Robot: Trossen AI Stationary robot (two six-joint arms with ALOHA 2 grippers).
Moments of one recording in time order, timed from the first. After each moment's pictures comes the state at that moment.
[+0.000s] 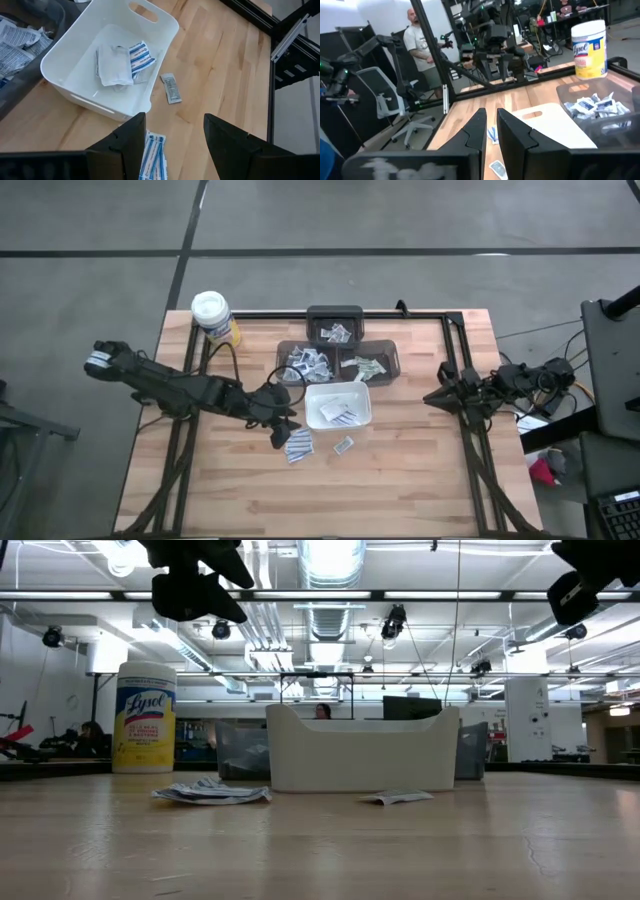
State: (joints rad) left arm -0.27 1.27 0.98 -0.40 -0.20 -0.73; right arm 0.35 0.05 0.31 -0.24 0.18 0.34
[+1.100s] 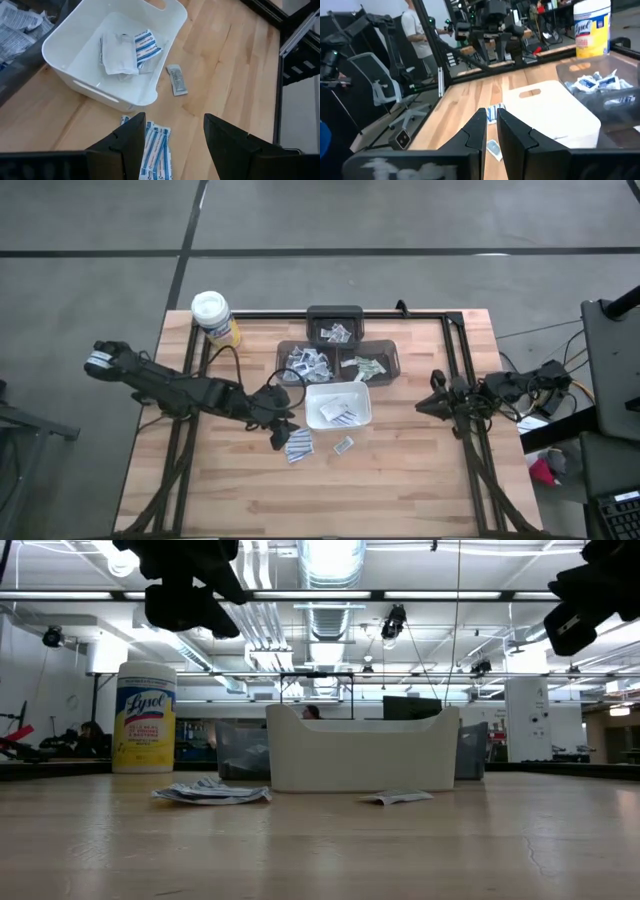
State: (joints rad) left arm -0.28 1.27 0.94 -0.39 -0.20 -0.76; right arm 0.35 0.00 0.17 -0.21 0.17 0.34
